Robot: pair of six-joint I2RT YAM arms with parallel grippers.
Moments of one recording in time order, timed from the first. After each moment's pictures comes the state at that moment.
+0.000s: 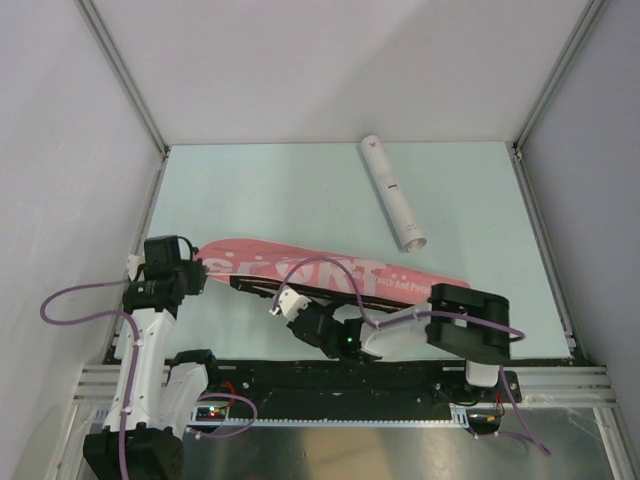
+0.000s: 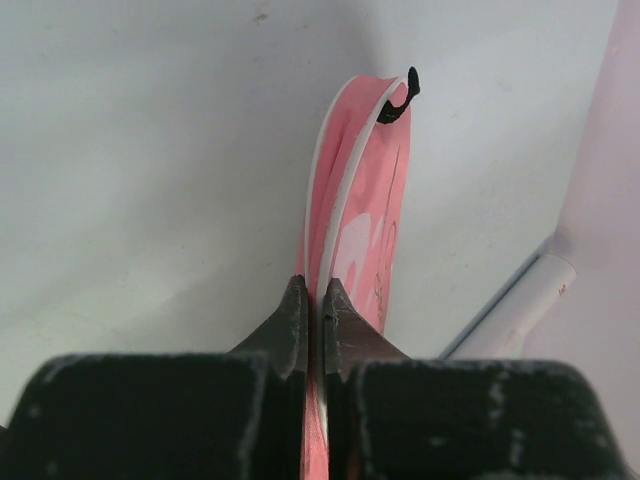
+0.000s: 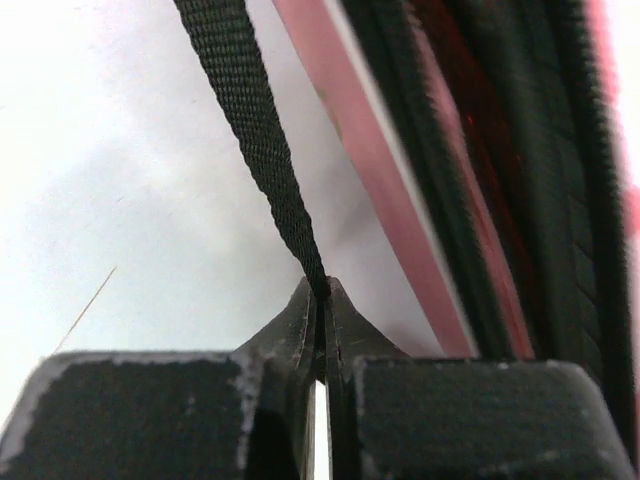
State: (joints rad) left arm 0.11 0.77 0.72 -0.82 -0.11 -1.34; right arm 1.35 1.87 0.85 0.45 0.64 -0.07
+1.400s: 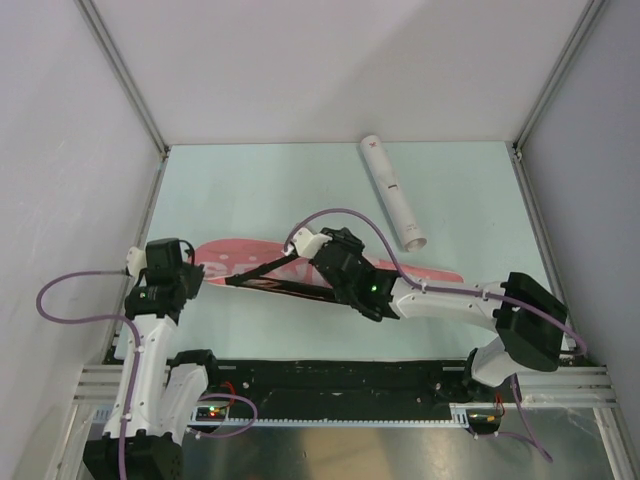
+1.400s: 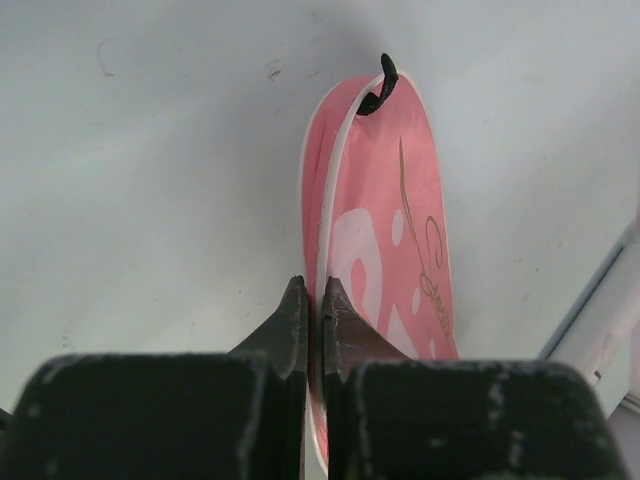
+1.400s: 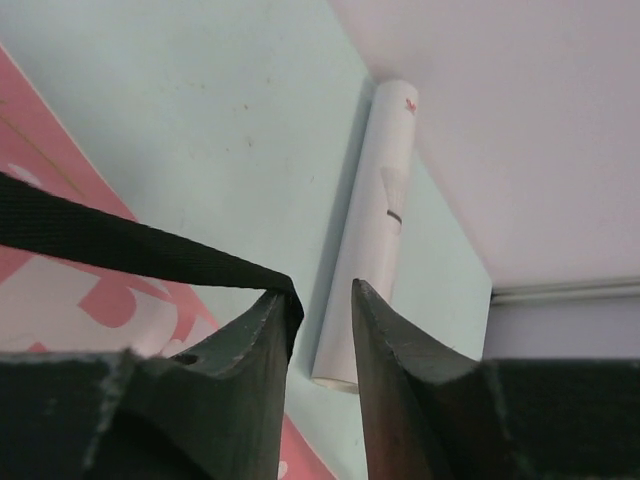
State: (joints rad) left arm 0.10 0.74 0.69 -0.79 -0.21 -1.10; right arm 1.15 1.54 1.01 0.13 0.85 -0.55
